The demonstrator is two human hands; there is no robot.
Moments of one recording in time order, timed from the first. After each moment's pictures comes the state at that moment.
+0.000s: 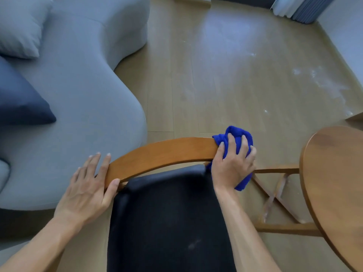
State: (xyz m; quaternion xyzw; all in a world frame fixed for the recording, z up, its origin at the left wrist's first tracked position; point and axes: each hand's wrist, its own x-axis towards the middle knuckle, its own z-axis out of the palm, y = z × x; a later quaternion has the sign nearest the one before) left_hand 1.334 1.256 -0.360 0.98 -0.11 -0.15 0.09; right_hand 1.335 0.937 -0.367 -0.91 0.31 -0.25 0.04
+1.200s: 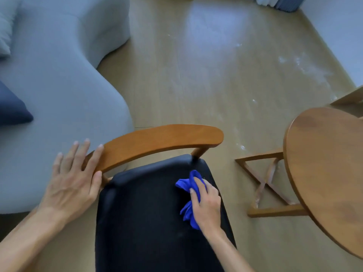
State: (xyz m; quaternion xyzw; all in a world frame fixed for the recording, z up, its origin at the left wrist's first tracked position) left_hand 1.326 1.233 -0.351 0.98 -0.20 -0.06 0.03; right_hand 1.193 0.941 -0.442 -0.95 0.21 -0.06 0.24
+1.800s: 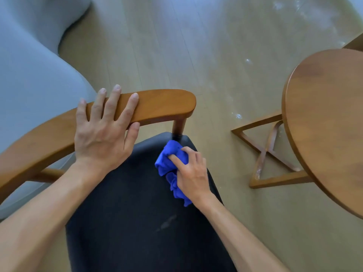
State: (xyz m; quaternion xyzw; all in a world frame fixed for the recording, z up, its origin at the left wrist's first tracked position) left_hand 1.361 1.061 -0.398 0.95 -0.29 0.11 -0.04; right_hand 1.216 0.887 -0.500 -0.98 0.09 -0.05 0.16
